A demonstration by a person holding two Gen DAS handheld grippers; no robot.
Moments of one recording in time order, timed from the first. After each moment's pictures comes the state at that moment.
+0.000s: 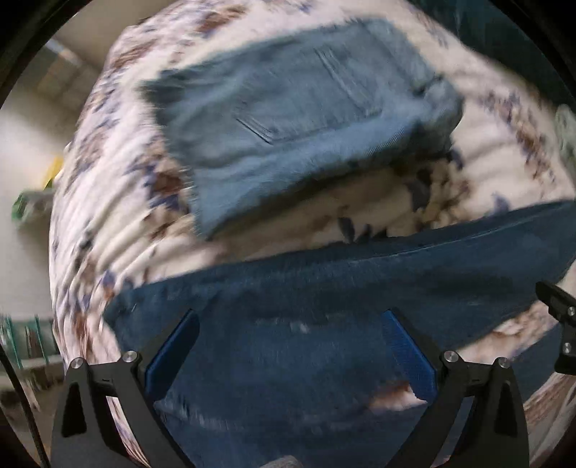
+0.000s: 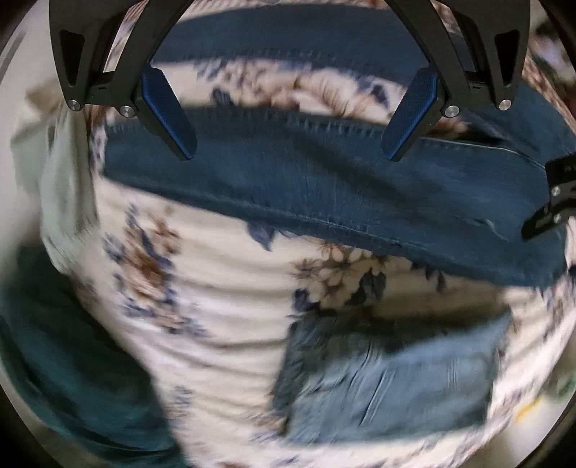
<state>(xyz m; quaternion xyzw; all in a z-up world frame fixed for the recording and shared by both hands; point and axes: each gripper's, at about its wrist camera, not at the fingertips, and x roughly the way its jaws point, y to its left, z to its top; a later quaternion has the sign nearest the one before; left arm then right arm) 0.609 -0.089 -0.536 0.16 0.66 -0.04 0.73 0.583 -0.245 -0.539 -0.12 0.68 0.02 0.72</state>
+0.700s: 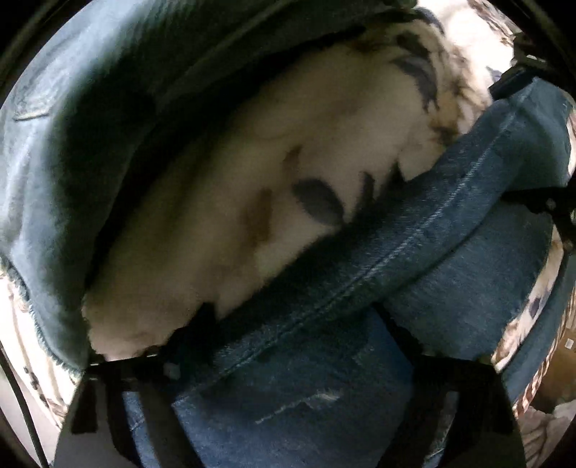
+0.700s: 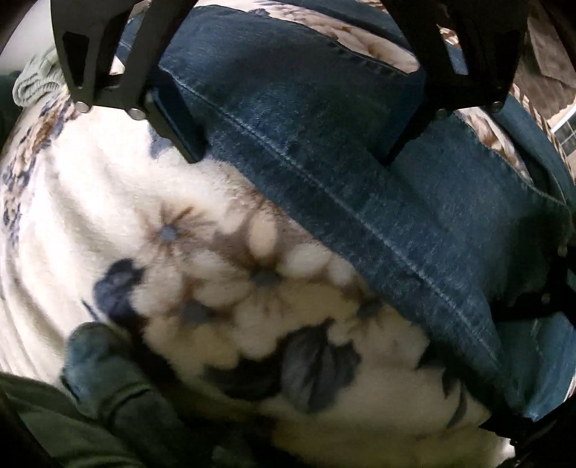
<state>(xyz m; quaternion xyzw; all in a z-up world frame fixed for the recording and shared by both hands) 0.617 -0.099 -0.624 0.26 0.71 -0.25 0.61 0.623 -0.192 -0.722 -0.25 0.77 0.22 0.54</state>
